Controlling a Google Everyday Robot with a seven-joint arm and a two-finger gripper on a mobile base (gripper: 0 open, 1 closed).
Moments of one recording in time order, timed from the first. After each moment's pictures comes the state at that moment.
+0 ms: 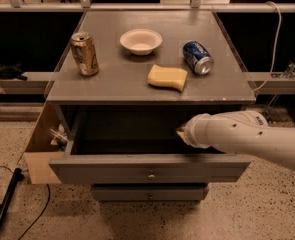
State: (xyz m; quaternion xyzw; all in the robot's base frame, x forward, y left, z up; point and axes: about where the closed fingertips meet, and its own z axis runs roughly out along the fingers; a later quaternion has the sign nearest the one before) arm 0.590 -0.122 0.668 -0.39 0.85 0.01 0.36
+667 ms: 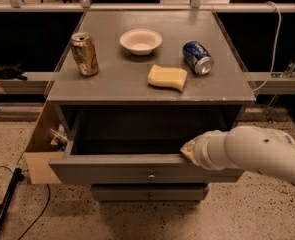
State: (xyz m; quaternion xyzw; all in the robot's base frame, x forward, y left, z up) arm 0.504 -0.128 0.675 -0.42 0.85 0.04 0.32
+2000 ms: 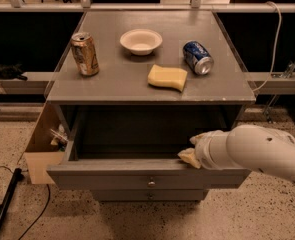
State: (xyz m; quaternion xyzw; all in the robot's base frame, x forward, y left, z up) arm 0.501 -0.128 0.677 -0.42 0.85 0.05 0.32
